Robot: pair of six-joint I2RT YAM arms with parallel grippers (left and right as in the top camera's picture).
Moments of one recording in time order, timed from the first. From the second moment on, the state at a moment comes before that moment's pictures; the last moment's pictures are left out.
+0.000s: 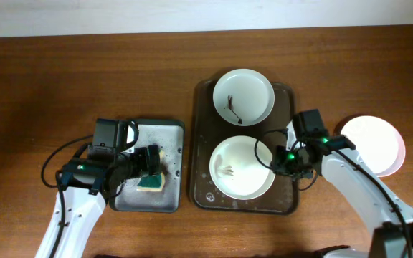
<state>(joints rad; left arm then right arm) -0.17 1.18 0.92 -0.87 0.06 -0.27 0.16 1.46 0.84 -0.74 -0.25 0.34</state>
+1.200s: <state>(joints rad) -0.32 1.63 0.84 -0.57 -0.15 -0.41 0.25 1.10 0.95 -0.96 -0.23 0.17</state>
